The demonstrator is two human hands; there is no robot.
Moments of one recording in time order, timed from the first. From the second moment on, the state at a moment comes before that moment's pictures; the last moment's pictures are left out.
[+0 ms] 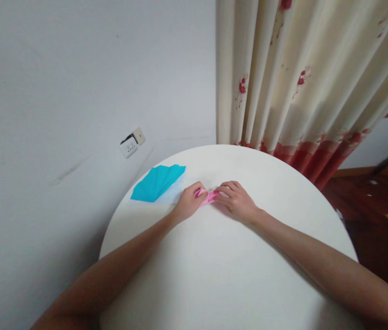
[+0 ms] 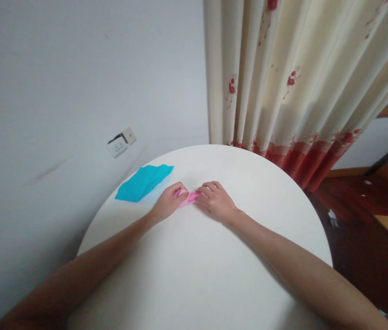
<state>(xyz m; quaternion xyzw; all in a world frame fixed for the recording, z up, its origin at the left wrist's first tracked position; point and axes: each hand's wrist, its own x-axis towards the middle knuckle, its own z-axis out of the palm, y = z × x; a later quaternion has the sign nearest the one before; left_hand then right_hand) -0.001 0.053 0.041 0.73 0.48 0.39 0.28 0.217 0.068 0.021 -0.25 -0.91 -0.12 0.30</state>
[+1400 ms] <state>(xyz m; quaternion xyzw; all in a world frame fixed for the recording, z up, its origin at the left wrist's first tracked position) -0.012 0.054 0.043 0.90 0.37 0.24 0.06 0.200 0.063 0.015 -0.43 -0.74 0.31 0.41</state>
